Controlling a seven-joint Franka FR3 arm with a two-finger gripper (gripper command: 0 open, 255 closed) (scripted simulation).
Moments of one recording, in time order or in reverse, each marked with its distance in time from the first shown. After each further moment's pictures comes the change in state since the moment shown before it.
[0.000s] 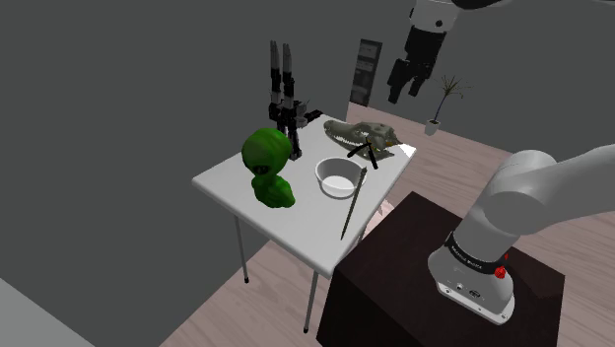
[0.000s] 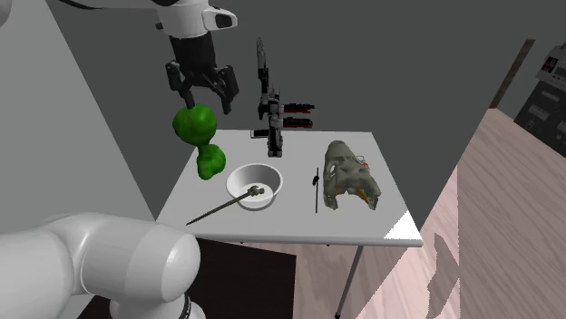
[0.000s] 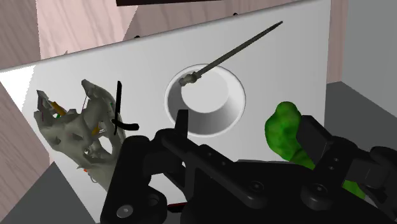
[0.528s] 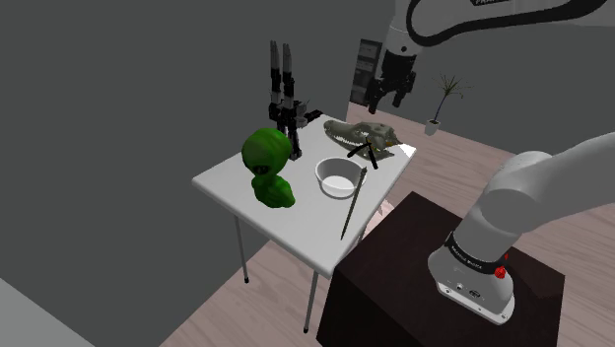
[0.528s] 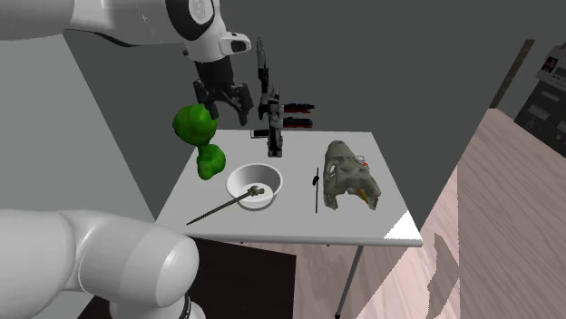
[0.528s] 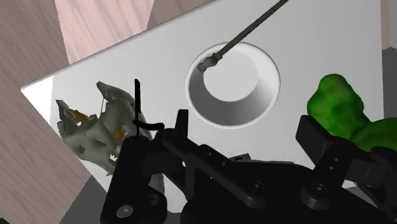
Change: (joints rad) arm -0.070 0.161 0.045 -0.047 -0.047 0.217 0.165
